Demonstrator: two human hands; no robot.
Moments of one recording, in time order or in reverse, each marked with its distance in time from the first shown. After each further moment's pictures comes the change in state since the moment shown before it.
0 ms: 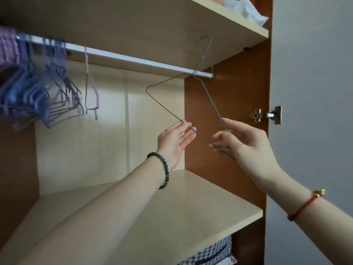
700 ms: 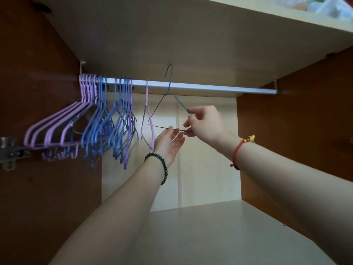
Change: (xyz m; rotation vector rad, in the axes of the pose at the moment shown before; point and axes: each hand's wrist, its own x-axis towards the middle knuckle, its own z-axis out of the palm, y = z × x) left_hand 0.101 0.130 -0.114 0.072 0.233 0.194; right_hand 0.141 -0.024 0.209 -0.157 -0.213 -0.154
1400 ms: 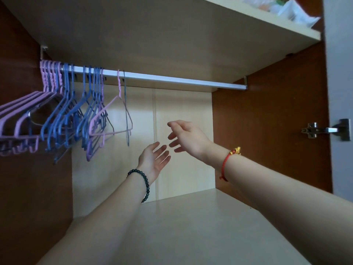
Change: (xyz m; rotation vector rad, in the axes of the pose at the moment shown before) left_hand -0.024 -0.050 -0.015 0.026 0.040 -0.195; right_hand -0.038 0.028 -0.020 0.027 -0.171 0.167
